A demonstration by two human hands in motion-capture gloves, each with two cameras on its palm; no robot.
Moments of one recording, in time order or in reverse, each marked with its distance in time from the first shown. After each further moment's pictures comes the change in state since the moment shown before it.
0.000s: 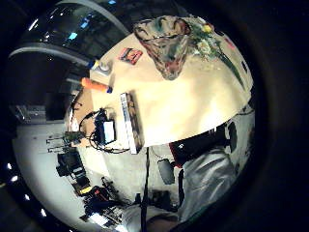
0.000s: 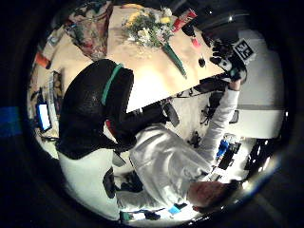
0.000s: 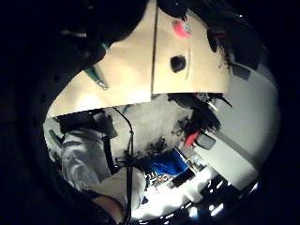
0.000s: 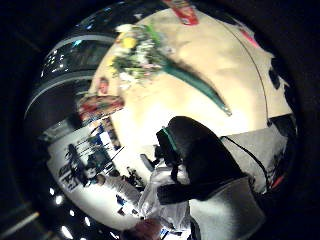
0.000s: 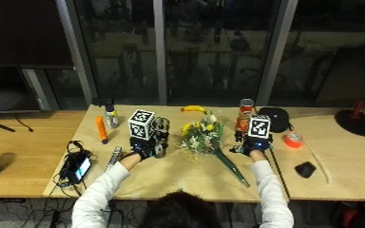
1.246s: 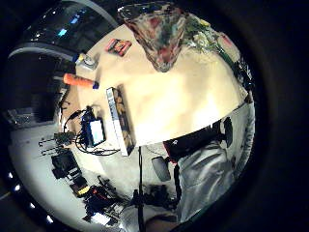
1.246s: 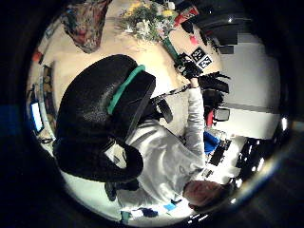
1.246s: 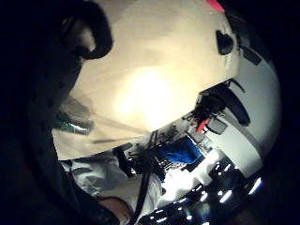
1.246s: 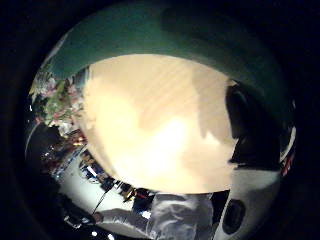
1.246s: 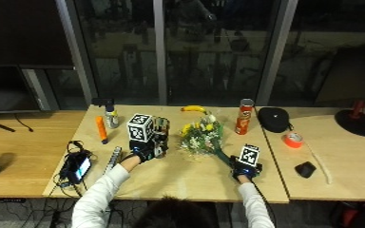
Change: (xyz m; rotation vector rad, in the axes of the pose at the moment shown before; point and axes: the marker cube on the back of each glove) left arm -0.011 -0.006 0.029 -0.080 0.081 -0.012; right arm -0.038 -0.101 0.134 0.213 -0.060 -0.025
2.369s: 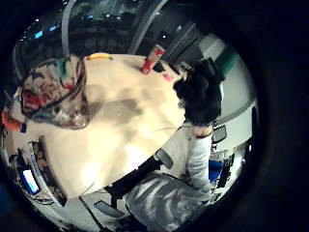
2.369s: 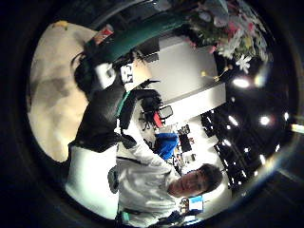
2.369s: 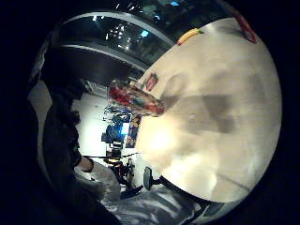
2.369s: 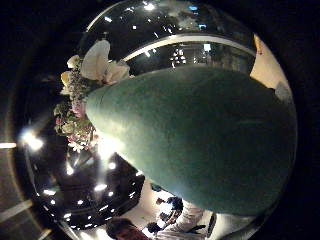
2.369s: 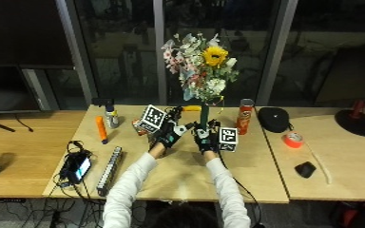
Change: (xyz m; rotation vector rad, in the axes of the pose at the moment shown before) left arm 0.094 -0.079 -0.038 0.390 0.803 0.273; right arm -0.193 0.053 -0.147 0.348 -1.480 -0.752
